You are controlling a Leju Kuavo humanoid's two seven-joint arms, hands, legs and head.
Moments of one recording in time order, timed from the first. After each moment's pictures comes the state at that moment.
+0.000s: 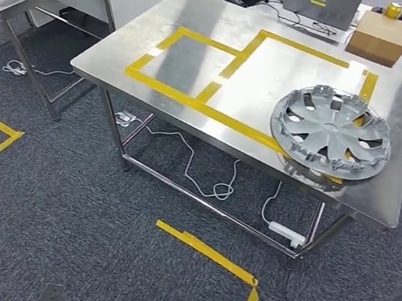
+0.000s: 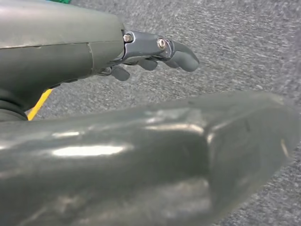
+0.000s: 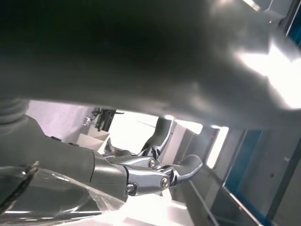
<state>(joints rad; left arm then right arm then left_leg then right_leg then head) -0.08 -0.20 0.92 -0.22 -0.97 0.58 -0.32 0.19 -0.13 -0.05 -2.05 0.28 -0.61 -0.43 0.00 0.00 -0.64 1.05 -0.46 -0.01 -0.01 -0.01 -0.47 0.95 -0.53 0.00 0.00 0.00</state>
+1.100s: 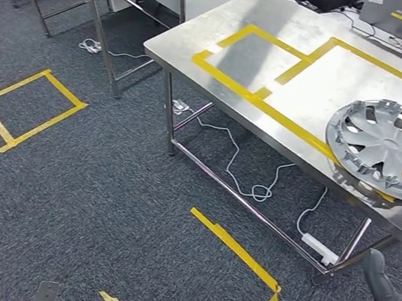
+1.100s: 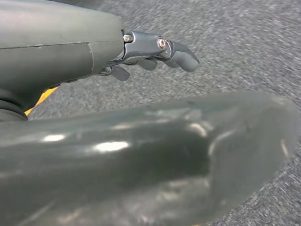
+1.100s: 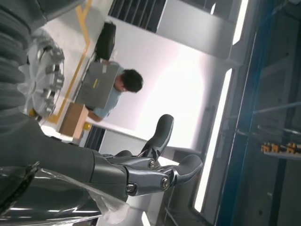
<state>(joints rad) -0.09 -0.20 0.95 -0.22 -0.93 0.56 -0.39 0.24 -0.08 -0.05 -2.09 0.26 -0.61 -0.53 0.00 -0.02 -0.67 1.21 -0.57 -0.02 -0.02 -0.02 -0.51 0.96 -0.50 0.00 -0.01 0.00</state>
